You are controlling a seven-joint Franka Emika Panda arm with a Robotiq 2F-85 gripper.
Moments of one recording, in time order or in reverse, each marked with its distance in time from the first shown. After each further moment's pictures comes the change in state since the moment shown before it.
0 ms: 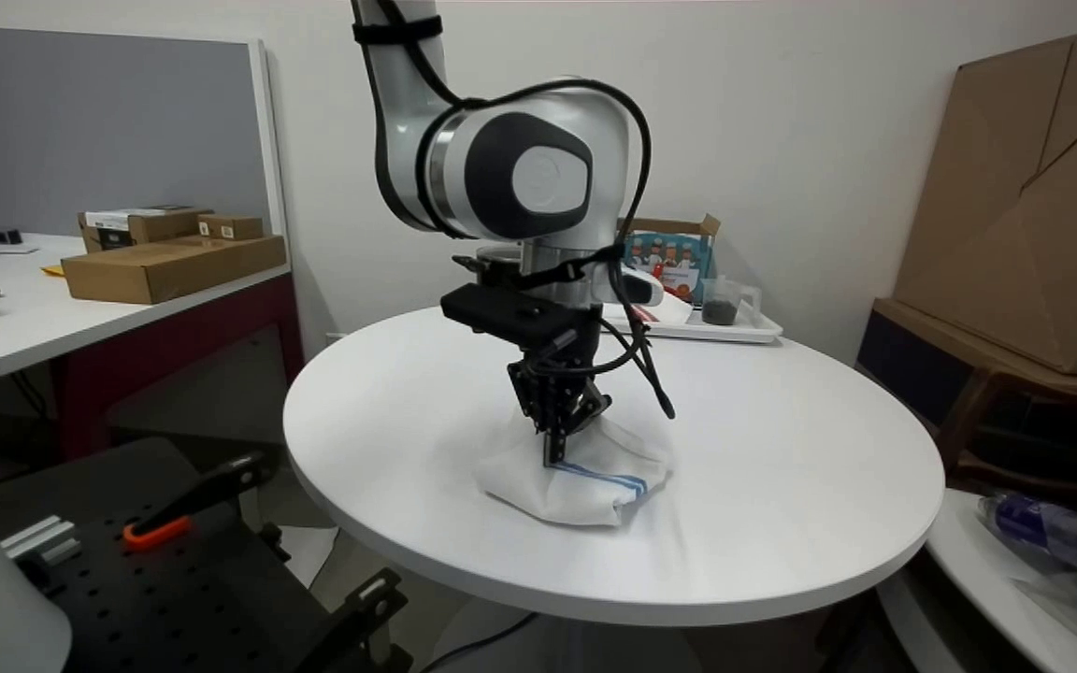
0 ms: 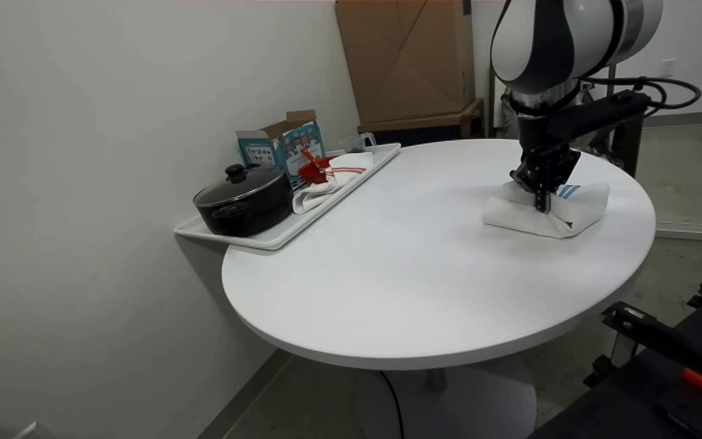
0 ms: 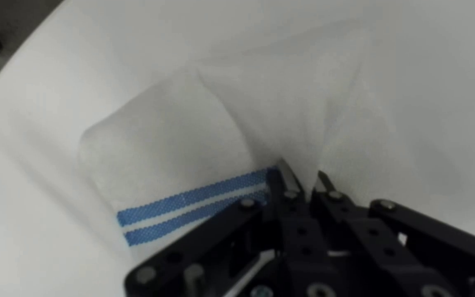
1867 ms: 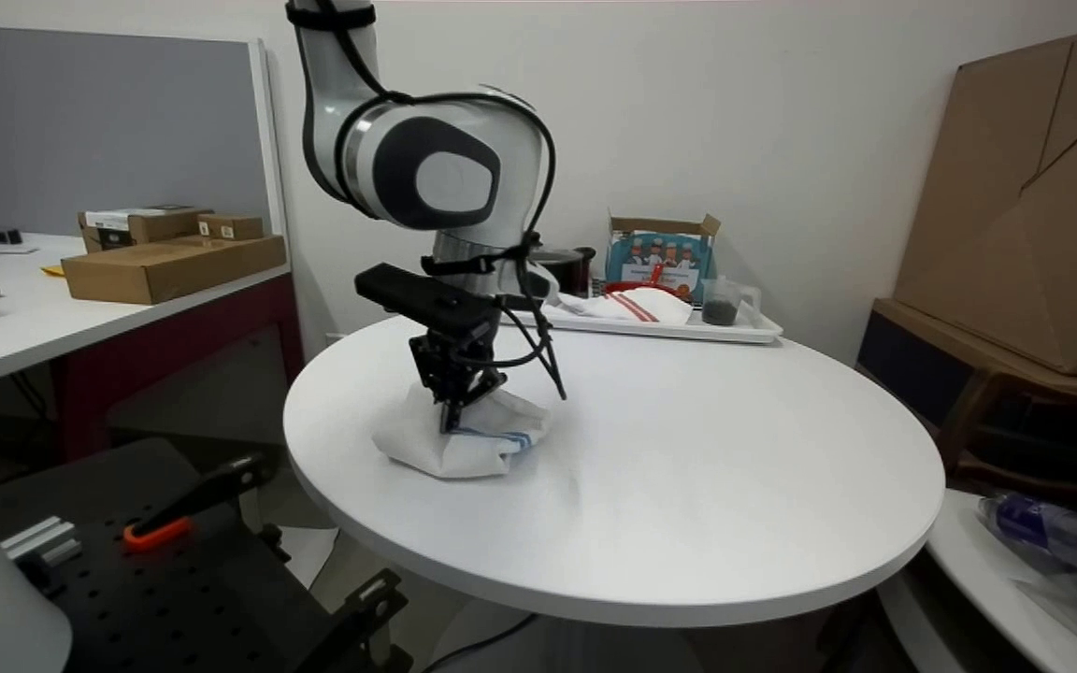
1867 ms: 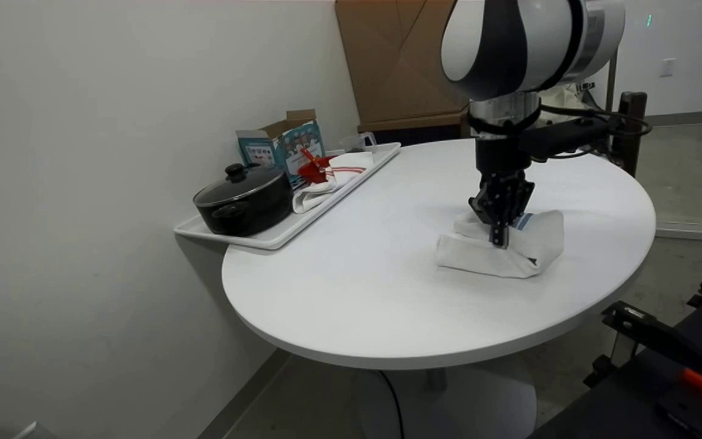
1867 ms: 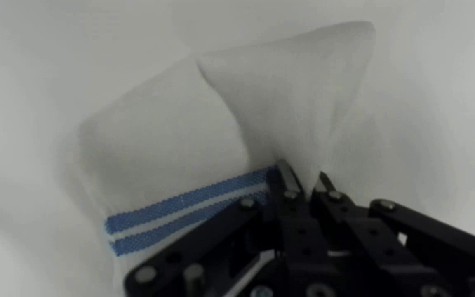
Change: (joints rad) arm -0.098 -0.026 0.328 -0.057 0.195 -0.029 -0.213
